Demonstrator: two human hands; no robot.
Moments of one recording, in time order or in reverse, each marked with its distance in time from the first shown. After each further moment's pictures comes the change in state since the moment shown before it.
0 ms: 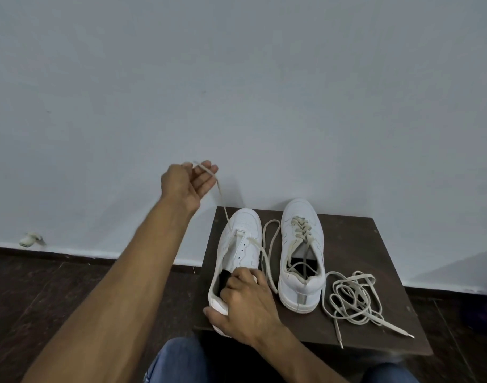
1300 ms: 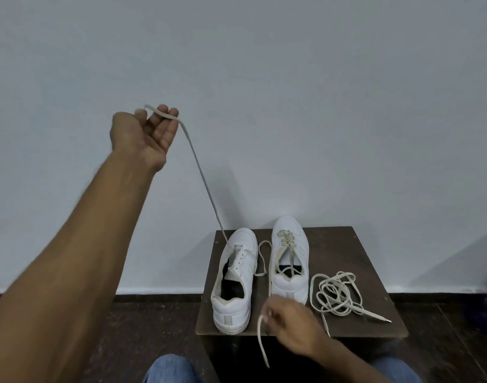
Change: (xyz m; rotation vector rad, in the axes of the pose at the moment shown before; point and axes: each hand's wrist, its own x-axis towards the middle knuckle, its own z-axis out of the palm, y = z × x) left_hand -0.125 0.133 0.057 -0.183 -0.186 0.242; right_hand -0.085 0.057 -0.035 0.382 -0.003 0.021
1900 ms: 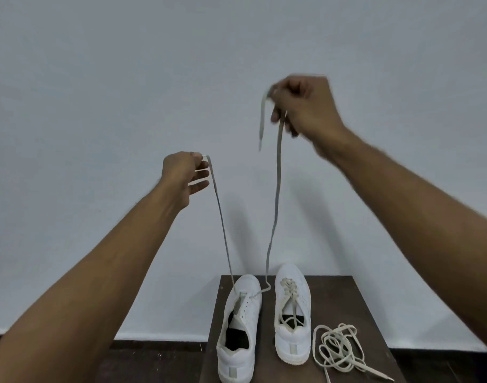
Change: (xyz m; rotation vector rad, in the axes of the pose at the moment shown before) left_hand -0.013 0.026 0.046 0.684 -0.098 0.089; right_hand 0.133 -0.195 -0.364 0.392 0.760 -0.252
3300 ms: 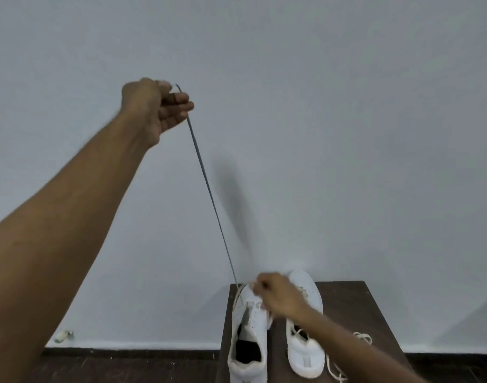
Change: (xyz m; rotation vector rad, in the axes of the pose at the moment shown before) left_hand 0.030 0.125 -0.005 -0.097 -0.030 0.233; right_hand -0.200 0.154 0.099 -0.262 -0.629 0.542
